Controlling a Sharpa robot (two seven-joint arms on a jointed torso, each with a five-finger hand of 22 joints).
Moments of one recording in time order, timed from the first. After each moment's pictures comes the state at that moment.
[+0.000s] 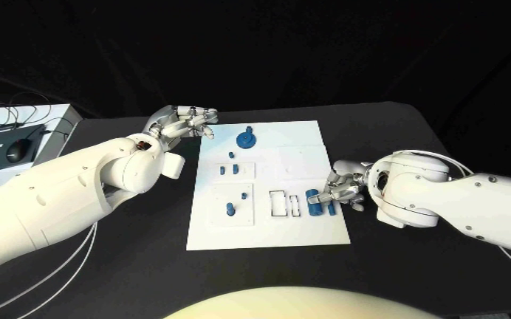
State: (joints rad) left arm 0.95 -0.86 0.22 1.42 -0.27 -0.24 0.21; left_hand 1.43 -0.01 0.02 0.08 0.33 1.04 0.14 0.07 0.06 1.10 0.11 0.19 0.06 1.08 0.04 0.73 0.32 0.12 1.12 0.05 0.26 0.88; right arm 1.17 -0.98 -0.15 1.76 -1.20 -0.01 -0.57; right_hand 0.97 0.02 -0.18 0.17 0.36 1.09 0.02 0.23 0.93 1.27 -0.05 0.85 1.13 1.43 -0.11 1.20 0.92 0.08 1.47 -0.11 0.34 1.31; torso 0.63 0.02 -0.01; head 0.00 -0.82
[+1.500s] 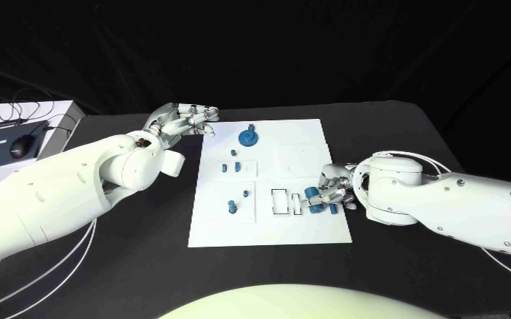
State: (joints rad) left arm 0.95 -0.87 0.22 1.43 -0.27 -0.23 0.20; left_hand 1.44 -0.01 0.01 0.09 0.33 1.04 0.14 0.07 0.06 1.10 0.11 0.19 0.06 1.08 0.04 0.73 0.32 0.12 1.11 0.05 0.26 0.87; right arm 1.13 -0.88 -0.14 1.67 -1.32 0.06 -0.58; right_hand 0.92 0.03 -0.19 0.21 0.33 1.10 0.00 0.28 1.07 1.28 -0.06 0.88 1.14 1.44 -0.11 1.21 0.95 0.07 1.47 -0.12 0.41 1.31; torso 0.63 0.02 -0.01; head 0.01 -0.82
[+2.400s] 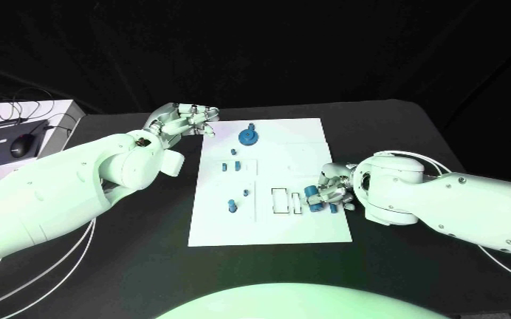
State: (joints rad) left arm 0.95 -0.88 0.22 1.44 -0.27 -0.22 0.19; left_hand 1.44 -0.01 0.01 0.10 0.33 1.04 0.14 0.07 0.06 1.10 0.11 0.19 0.06 1.08 0.04 0.73 0.32 0.12 1.12 0.04 0.26 0.87; right arm 1.14 -0.88 -0.15 1.68 -1.26 0.04 -0.57; right_hand 0.95 0.02 -0.11 0.16 0.71 1.08 0.02 0.26 1.06 1.26 -0.05 0.87 1.12 1.44 -0.11 1.21 0.97 0.07 1.47 -0.12 0.40 1.31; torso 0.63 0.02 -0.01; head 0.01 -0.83
